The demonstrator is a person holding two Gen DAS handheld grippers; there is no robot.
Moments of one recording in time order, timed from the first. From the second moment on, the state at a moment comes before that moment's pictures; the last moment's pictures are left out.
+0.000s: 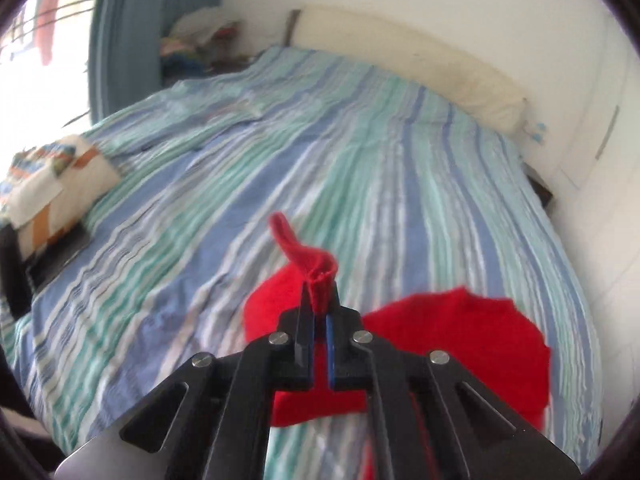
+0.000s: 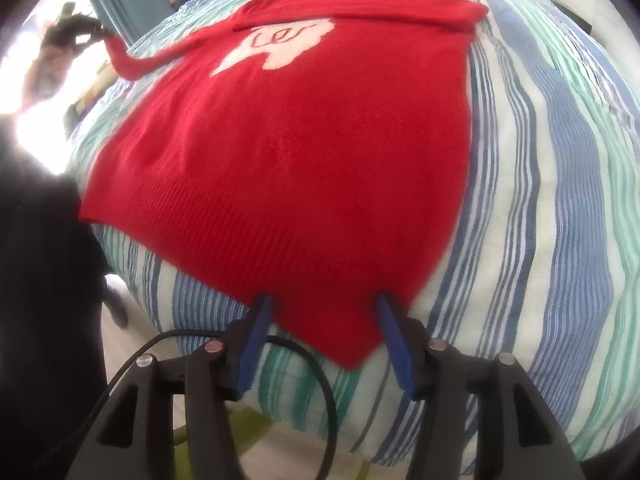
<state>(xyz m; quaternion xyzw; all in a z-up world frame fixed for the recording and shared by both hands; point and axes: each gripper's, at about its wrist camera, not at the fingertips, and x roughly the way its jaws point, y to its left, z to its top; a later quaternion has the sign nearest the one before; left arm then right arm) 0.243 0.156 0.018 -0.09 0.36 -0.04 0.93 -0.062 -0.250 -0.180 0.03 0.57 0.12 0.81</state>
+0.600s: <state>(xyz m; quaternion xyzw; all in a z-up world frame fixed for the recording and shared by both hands) 0.248 -0.008 -0.054 0.01 0.44 -0.14 0.89 -0.067 -0.259 -0.178 0.05 0.56 0.14 0.82</state>
